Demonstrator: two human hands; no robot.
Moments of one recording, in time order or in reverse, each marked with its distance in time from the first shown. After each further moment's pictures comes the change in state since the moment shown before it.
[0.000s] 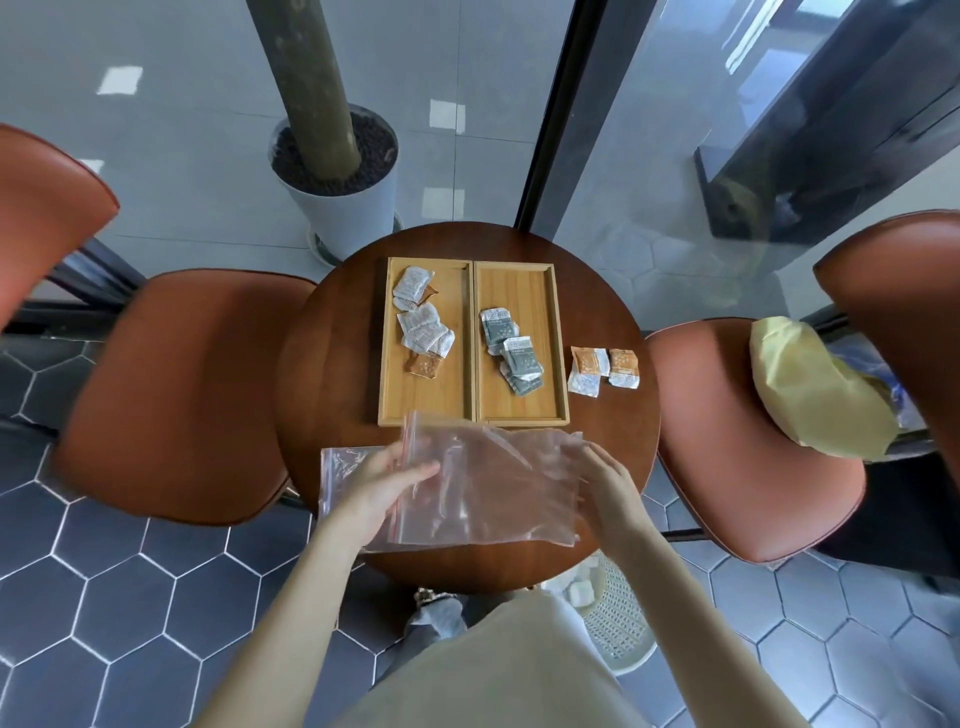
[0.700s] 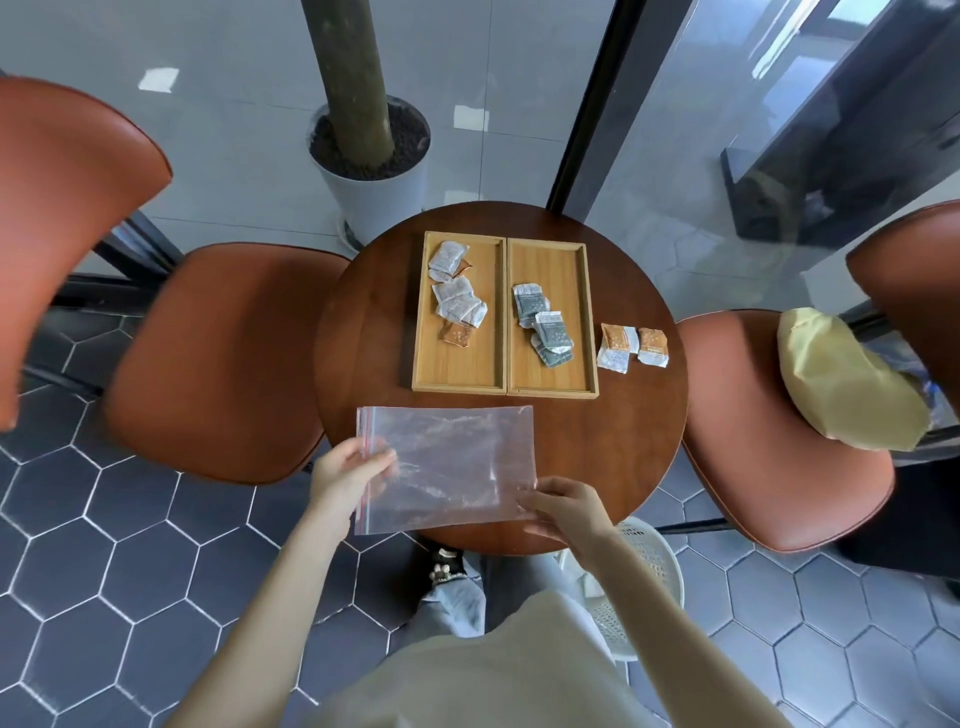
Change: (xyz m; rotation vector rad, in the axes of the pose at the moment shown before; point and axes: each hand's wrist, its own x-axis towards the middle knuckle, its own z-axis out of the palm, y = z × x) left_hand -0.033 -0.050 -0.052 -0.093 0.402 0.083; right_hand 0.001 0.092 0.018 -0.268 -0.074 0.153
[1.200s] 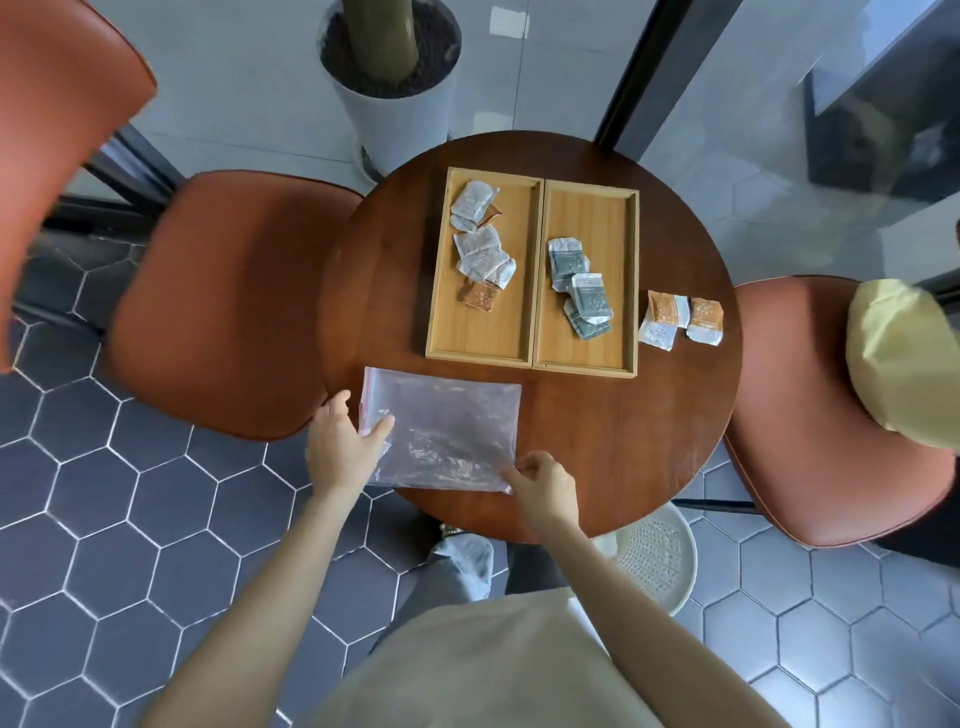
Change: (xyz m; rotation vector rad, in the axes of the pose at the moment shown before) left_hand 0.049 -0.021 0.005 0.789 0.314 0.151; right_hand 0.057 0.020 0.046 -0.587 0.242 -0.053
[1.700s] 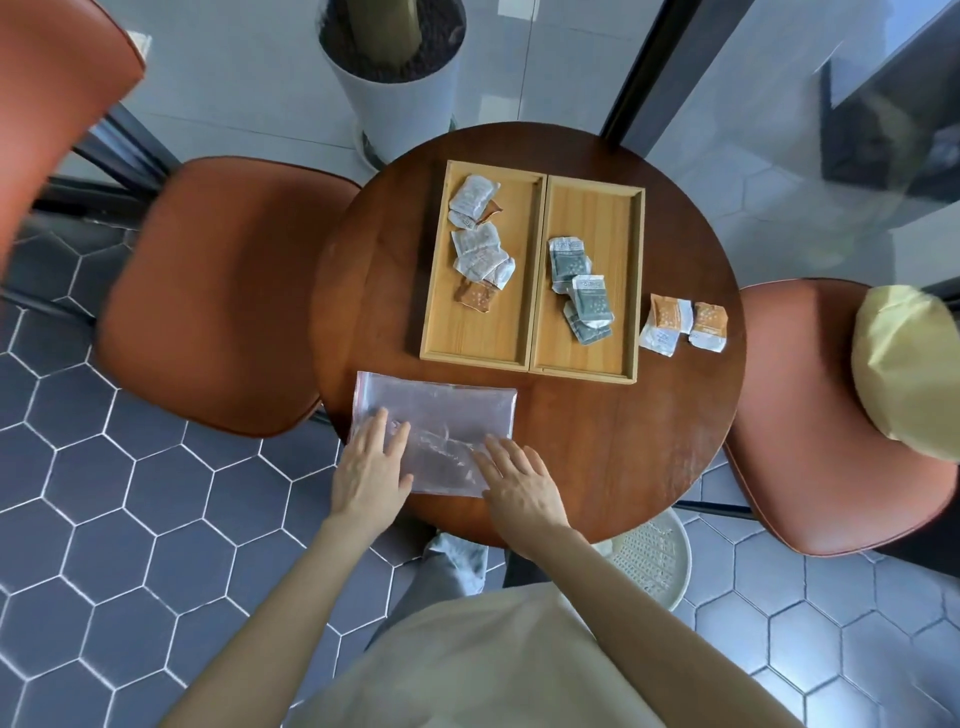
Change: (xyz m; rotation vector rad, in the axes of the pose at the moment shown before) left_hand -0.023 -0.011 0.030 0.549 -0.256 0.480; right_hand 0.010 0.004 0.003 -0.948 -0.178 -0.738
